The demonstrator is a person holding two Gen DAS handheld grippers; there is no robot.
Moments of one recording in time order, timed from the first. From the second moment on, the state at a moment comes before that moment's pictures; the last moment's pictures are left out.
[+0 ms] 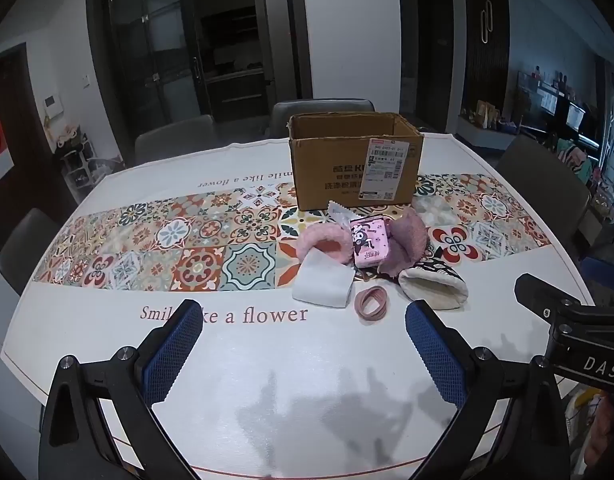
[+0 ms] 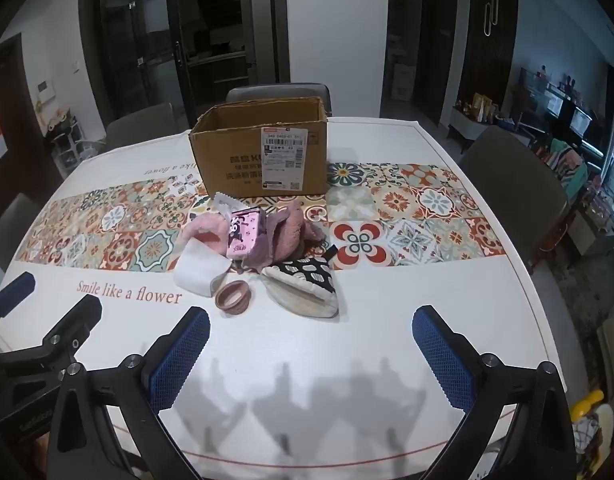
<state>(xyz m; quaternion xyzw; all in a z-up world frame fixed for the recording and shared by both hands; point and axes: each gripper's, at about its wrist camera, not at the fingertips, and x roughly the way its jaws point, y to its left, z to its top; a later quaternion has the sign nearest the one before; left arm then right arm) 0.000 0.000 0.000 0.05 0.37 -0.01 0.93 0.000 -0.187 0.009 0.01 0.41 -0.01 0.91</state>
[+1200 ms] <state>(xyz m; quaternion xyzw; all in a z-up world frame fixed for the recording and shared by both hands) 0.000 -0.007 0.006 0.05 0.36 -0.02 0.93 -0.001 -0.193 0.008 0.01 0.41 -0.01 0.91</state>
